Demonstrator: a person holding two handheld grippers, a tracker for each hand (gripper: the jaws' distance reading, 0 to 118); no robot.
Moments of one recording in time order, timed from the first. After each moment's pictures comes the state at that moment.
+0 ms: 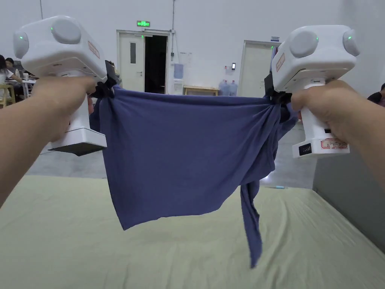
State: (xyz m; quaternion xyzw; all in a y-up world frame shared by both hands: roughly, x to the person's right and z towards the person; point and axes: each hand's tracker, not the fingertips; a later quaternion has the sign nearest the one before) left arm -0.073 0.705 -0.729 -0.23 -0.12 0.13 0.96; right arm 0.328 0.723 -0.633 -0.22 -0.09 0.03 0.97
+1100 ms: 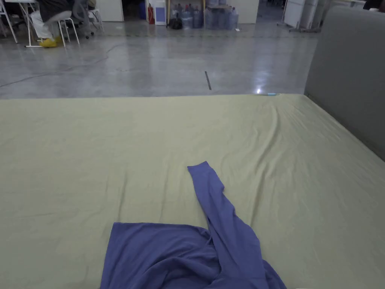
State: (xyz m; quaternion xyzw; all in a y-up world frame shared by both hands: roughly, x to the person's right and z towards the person) left arm -0.151 0.207 -0.376 -0.53 -0.11 0.10 0.83; right arm 0.295 0.199 -0.284 -0.49 -0.05 -0.12 0.86
